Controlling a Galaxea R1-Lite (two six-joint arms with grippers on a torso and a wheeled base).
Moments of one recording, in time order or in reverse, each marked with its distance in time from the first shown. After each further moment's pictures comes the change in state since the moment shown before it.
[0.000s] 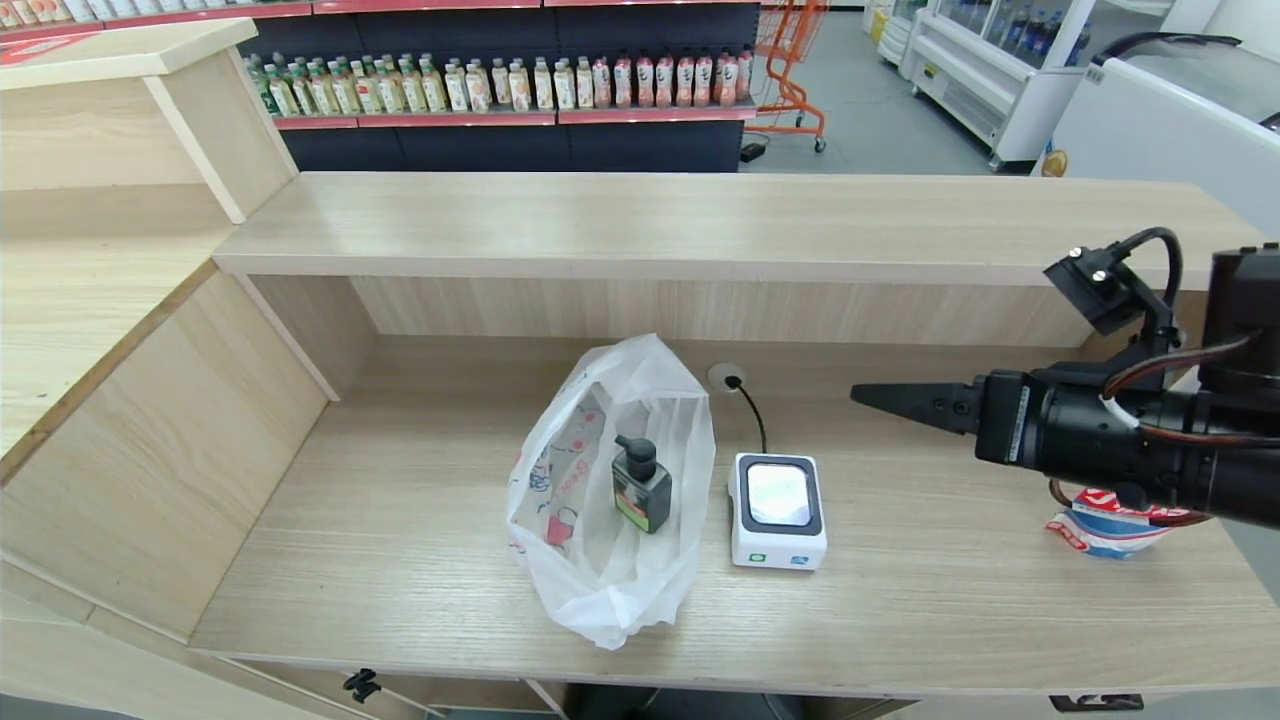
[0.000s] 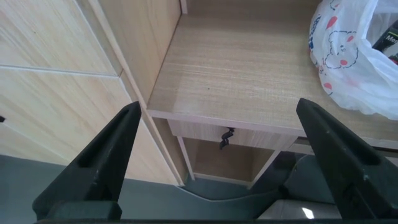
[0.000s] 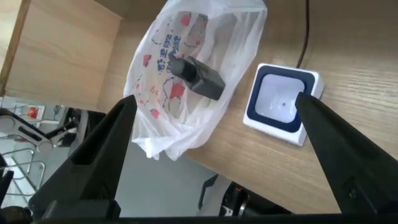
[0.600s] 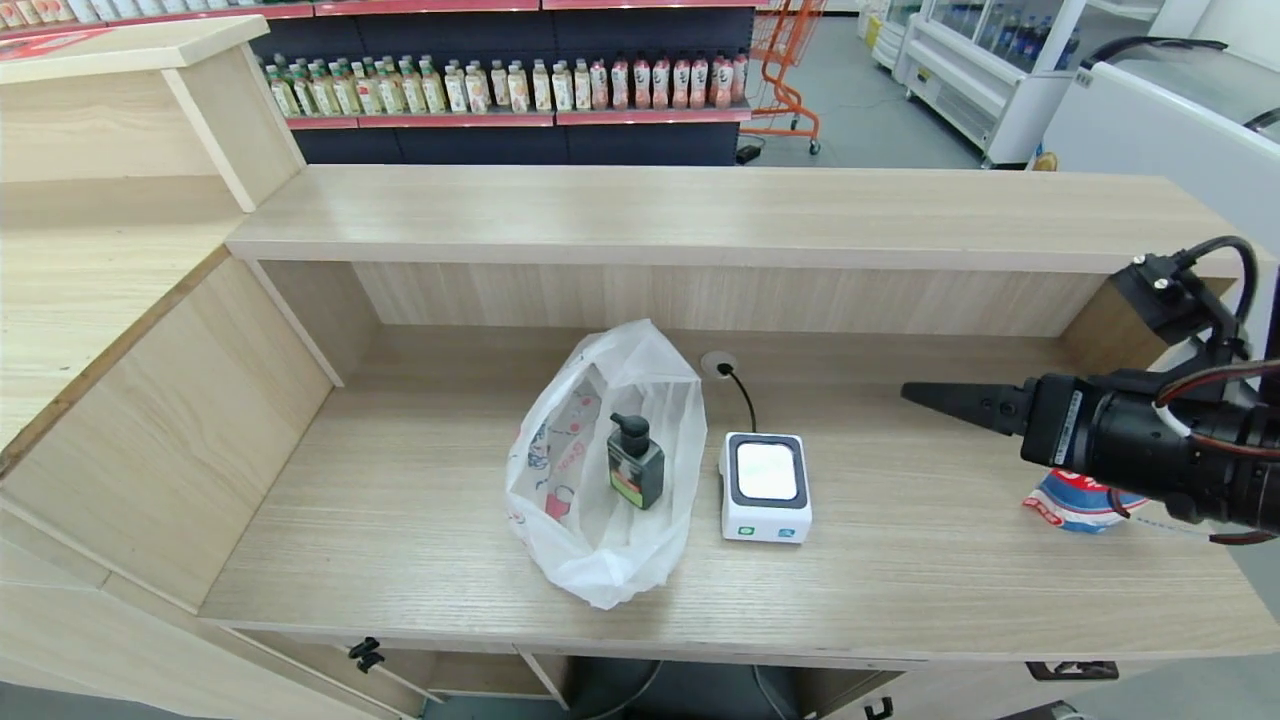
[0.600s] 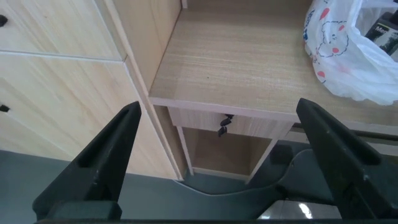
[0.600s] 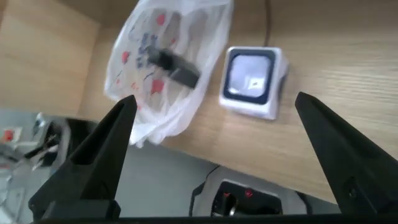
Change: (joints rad) left arm -0.001 0.000 0.000 0.000 0.000 0.000; right arm -0.084 -0.059 0.053 0.002 -0.096 -0.001
